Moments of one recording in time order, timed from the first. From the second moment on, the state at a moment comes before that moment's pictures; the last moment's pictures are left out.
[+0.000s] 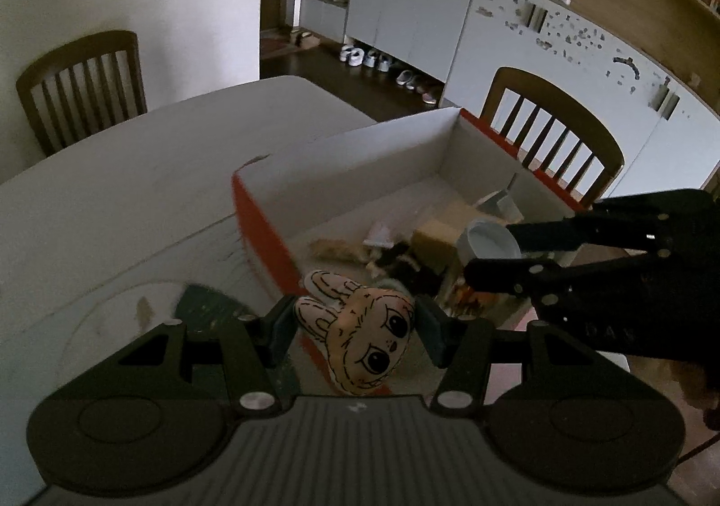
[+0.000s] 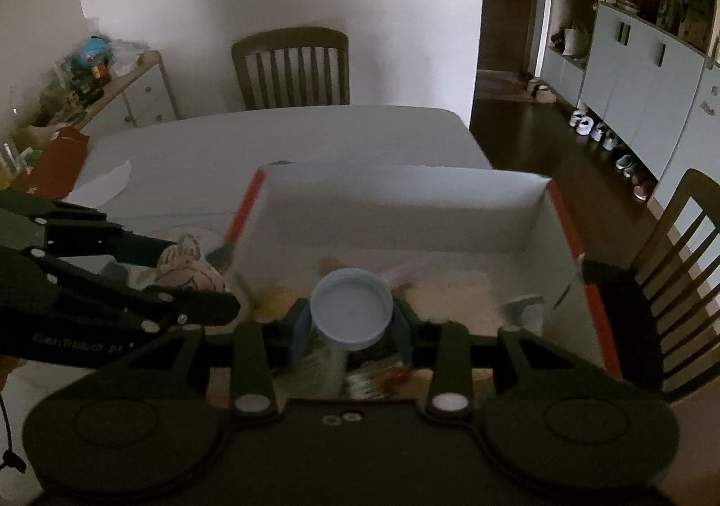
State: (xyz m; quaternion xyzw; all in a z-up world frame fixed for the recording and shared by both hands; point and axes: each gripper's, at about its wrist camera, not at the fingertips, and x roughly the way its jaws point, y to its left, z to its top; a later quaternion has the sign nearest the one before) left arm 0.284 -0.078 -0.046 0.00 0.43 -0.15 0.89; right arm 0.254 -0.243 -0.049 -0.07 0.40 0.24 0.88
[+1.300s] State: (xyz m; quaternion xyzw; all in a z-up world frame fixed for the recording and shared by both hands) left arm 0.404 -0.145 -0.121 0.06 0.51 -0.11 0.85; right arm 0.367 -0.260 -0.124 -0.10 0.48 0.23 0.84
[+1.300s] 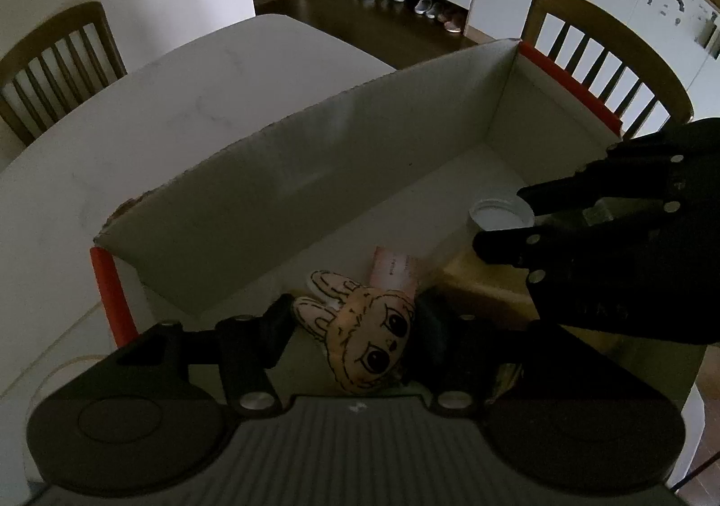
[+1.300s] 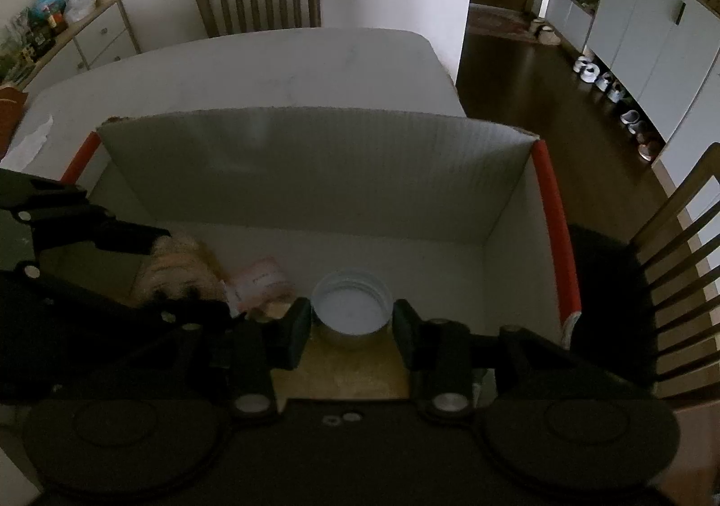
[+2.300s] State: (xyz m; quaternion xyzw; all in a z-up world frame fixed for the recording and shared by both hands) left arm 0.333 -0.119 -0.057 0.00 0.42 -0.13 0.90; right arm 0.299 -0.276 -0.049 -0.07 0.41 0.26 0.87
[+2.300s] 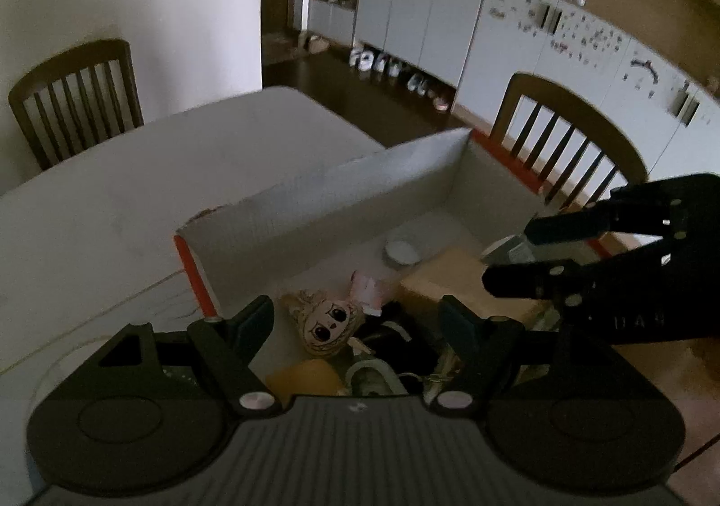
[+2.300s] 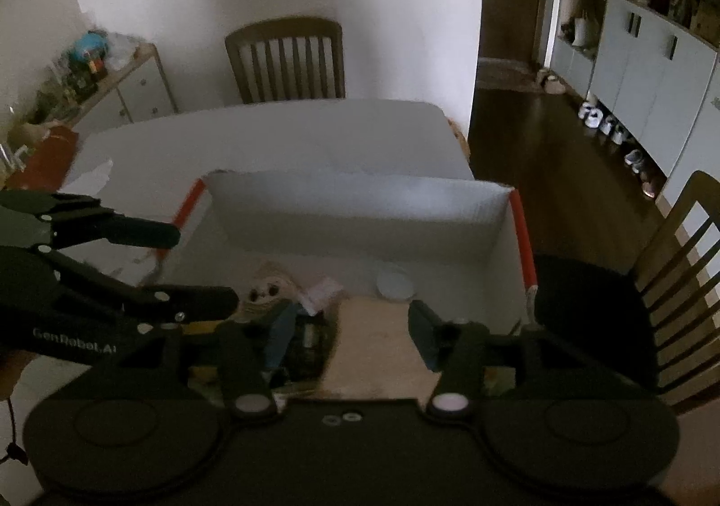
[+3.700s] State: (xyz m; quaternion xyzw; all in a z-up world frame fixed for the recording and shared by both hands) left arm 0.204 -0.049 -0.022 -0.01 0.31 -0.15 0.94; right arm 0.159 -0.253 -0.019 0.01 0.33 0.23 0.92
